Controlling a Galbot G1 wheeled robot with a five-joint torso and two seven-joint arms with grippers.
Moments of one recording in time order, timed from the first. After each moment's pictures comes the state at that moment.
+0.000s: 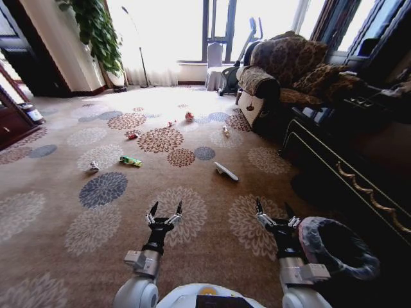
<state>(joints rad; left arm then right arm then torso) 1.79 -1.56 -0.47 -2.26 -0.21 -0.07 0.06 -1.83 1.52 0.57 2.32 0.19 0.14 -0.02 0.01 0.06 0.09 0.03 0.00</state>
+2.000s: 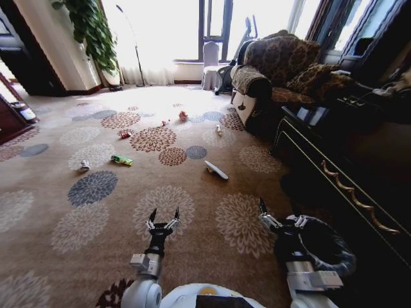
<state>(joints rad) 1.77 -1.60 -0.49 -2.12 -0.18 -0.14 0.05 -1.88 1.47 0.59 2.37 0.17 0.19 -0.02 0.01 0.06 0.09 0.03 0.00</state>
